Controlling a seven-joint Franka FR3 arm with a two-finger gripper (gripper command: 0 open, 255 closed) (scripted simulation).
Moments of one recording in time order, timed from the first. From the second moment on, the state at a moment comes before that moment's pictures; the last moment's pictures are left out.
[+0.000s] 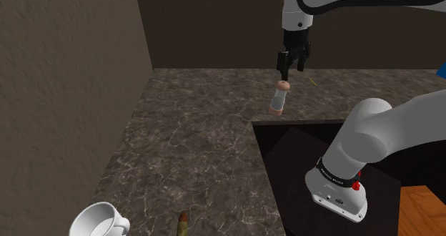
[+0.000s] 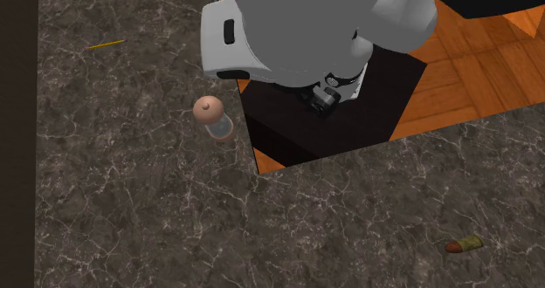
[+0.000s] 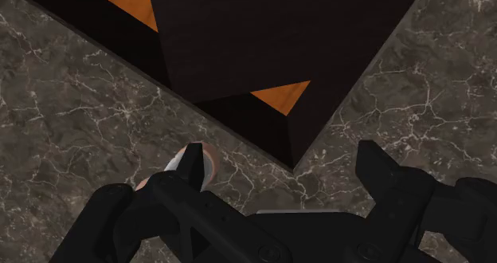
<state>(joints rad) 0.01 -0.75 -0.05 -2.43 -0.12 1.49 0.16</state>
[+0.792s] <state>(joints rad) -0.07 -0.66 -0.23 -2.57 -0.29 1.86 0.01</state>
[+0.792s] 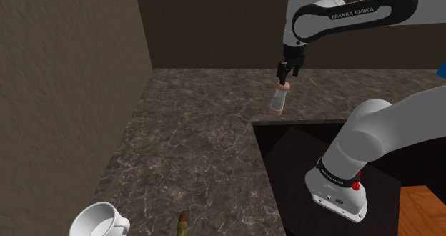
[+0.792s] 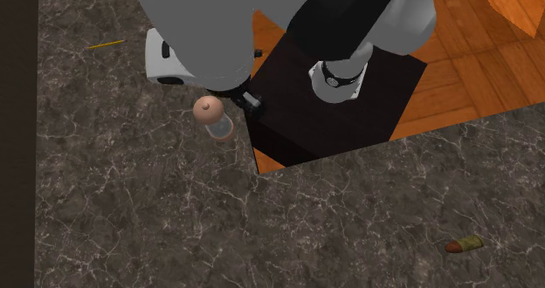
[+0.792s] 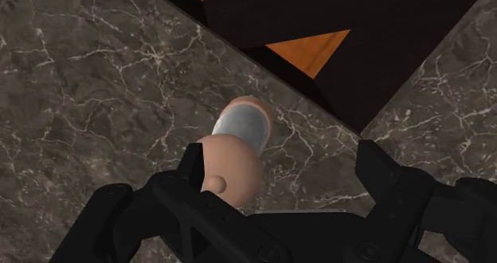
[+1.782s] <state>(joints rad) -0.11 -0.52 -0.35 -2.66 -0.38 2.17 -0.05</state>
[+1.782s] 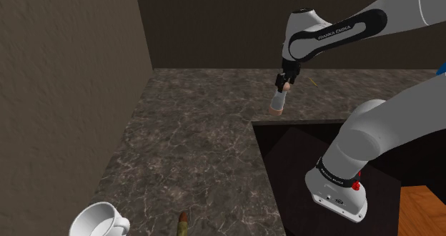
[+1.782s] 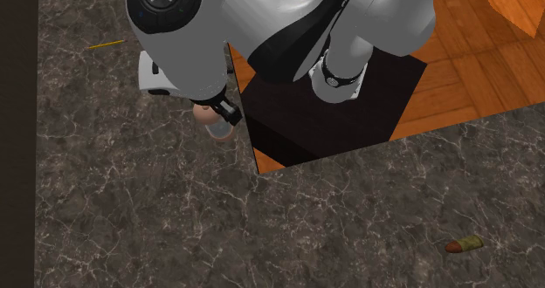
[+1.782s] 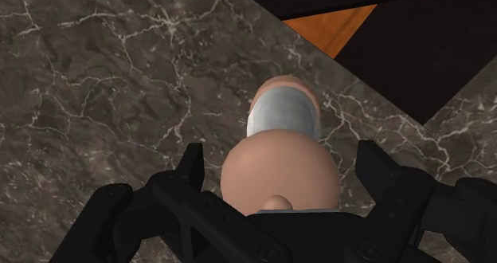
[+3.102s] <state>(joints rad) -0.10 -0.55 -0.33 -2.61 -0.37 2.09 -0.06</state>
